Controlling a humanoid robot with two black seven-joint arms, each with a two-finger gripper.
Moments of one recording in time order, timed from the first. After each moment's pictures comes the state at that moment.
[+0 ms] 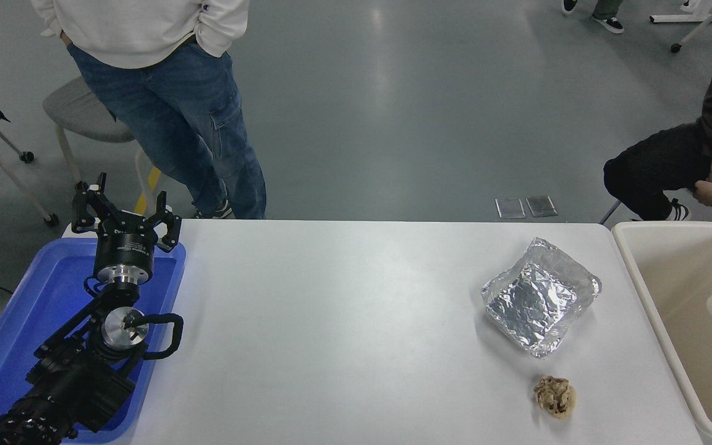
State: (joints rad) left arm -0.54 0.16 -1.09 -0.55 0.03 -0.40 -0.56; right arm 0.82 -0.75 -0.42 0.44 -0.63 0.12 0.03
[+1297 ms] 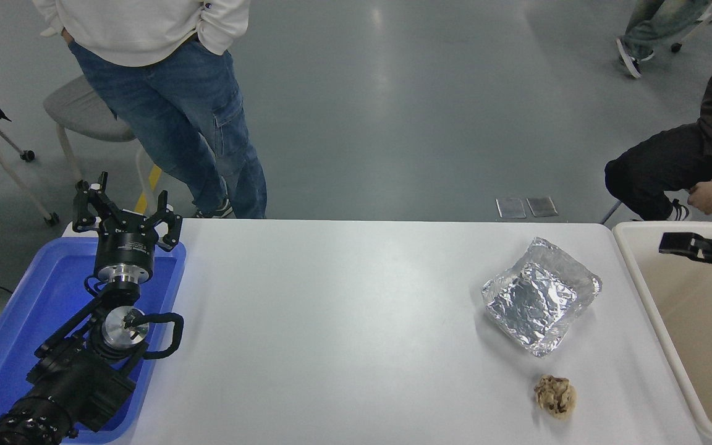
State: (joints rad) left arm -0.55 0.16 -1.09 -0.55 0.03 -0.40 -0.56; right arm 1.70 -0.79 -1.08 1.19 -0.59 0.20 0.04
